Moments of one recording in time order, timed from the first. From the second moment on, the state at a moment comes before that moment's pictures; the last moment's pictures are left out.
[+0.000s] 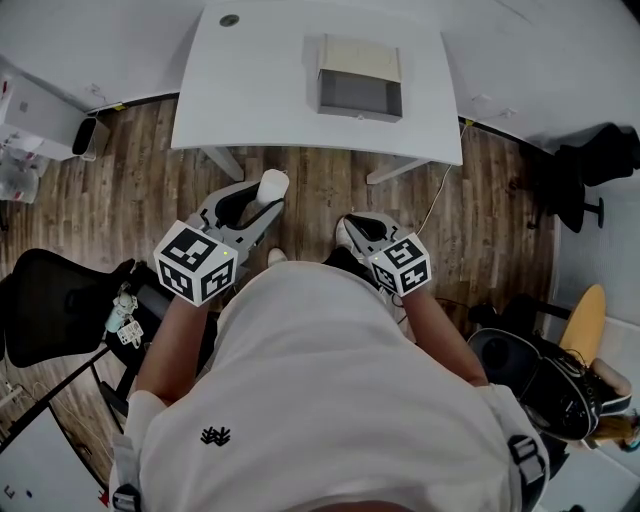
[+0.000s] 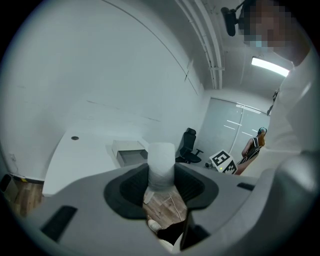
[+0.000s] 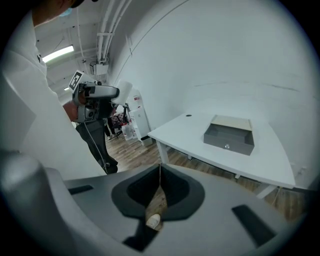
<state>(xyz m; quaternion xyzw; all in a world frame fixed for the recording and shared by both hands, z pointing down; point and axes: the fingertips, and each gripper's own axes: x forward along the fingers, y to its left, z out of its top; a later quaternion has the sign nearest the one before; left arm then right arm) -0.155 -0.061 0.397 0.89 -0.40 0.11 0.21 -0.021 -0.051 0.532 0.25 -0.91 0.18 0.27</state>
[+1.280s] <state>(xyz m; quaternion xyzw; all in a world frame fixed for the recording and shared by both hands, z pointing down) -0.162 -0.031 0.399 0.89 -0.38 0.11 0.20 -0.038 -0.030 0.526 0.25 -0.92 0.16 0.27</state>
